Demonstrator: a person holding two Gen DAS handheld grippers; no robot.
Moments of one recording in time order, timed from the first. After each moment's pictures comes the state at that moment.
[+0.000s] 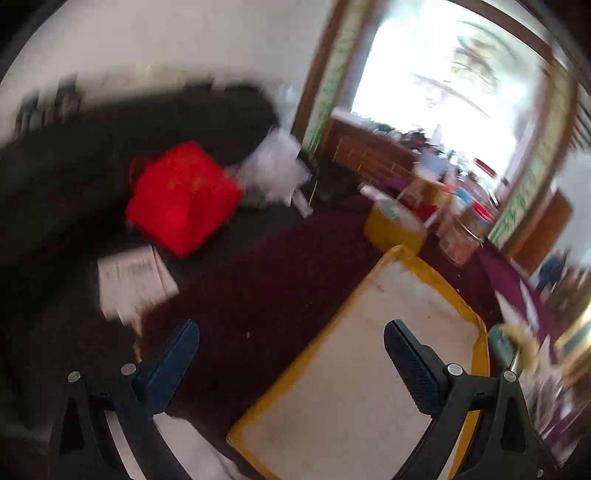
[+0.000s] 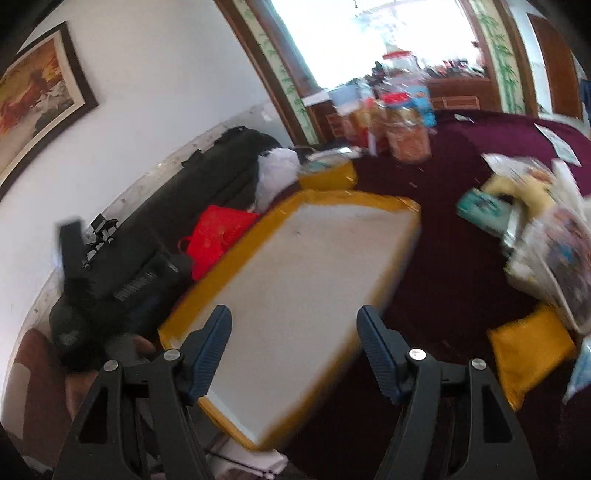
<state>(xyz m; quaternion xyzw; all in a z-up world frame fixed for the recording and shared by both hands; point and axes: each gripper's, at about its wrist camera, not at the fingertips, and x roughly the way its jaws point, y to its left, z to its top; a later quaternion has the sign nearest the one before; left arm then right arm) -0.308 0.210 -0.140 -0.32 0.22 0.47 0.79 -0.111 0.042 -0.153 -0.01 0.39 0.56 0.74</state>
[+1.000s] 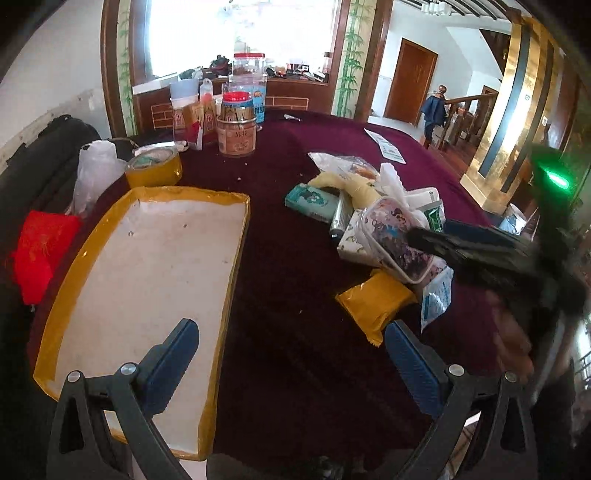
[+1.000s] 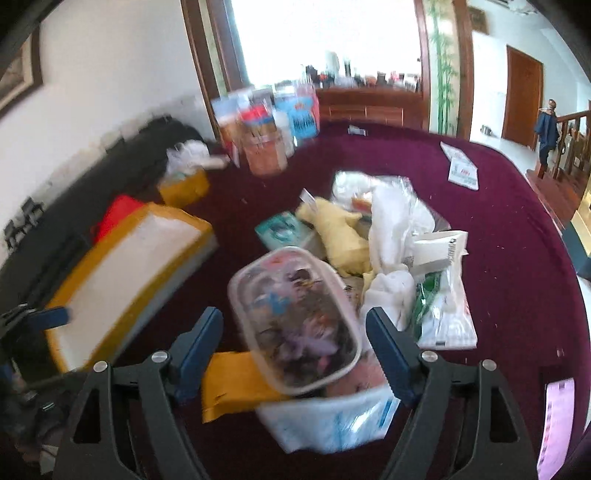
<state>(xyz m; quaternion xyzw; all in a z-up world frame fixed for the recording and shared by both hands) -0.161 0.036 -0.132 -0.14 0.38 0.21 0.89 0.045 -0.063 -0.143 -0.12 0.38 0.46 0.80</state>
